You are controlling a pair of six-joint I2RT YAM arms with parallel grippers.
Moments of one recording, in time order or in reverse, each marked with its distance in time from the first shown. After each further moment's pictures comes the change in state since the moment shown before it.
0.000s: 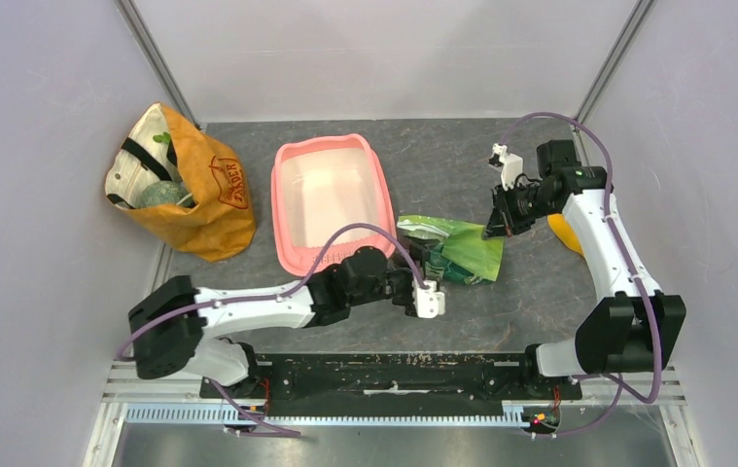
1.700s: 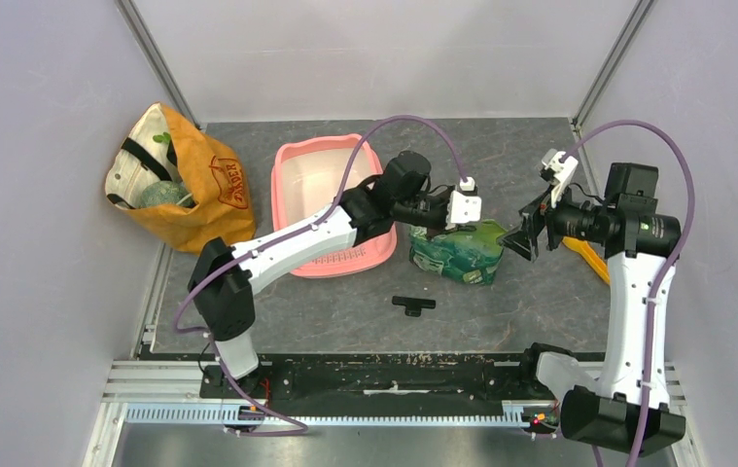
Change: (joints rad) left arm 0.219 0.401 0.755 -0.514 0.510 -0.207; right arm -0.261 -0.360 0.028 -0.101 -0.348 -0.354
